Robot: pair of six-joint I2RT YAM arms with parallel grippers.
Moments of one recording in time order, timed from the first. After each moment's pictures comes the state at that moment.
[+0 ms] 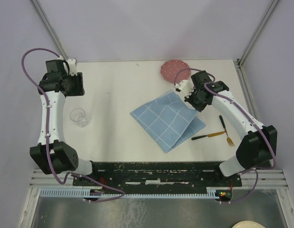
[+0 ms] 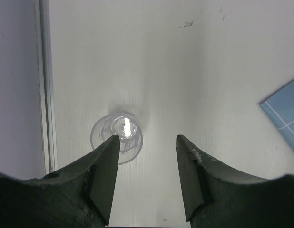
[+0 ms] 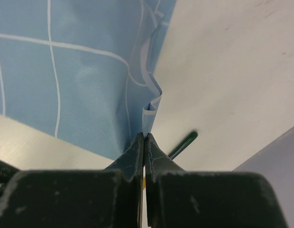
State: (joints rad) left arm 0.20 1.42 1.52 -0.91 0.11 0.14; right arm 0.36 1.50 1.36 -0.92 0.02 -0.55
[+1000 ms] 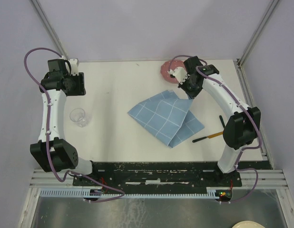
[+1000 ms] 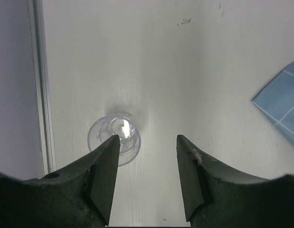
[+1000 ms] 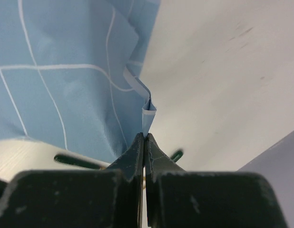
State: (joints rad) left arm 0.19 1.45 1.53 -0.92 0.11 0.15; right arm 0.36 1.78 1.67 -1.08 0.00 -0.51
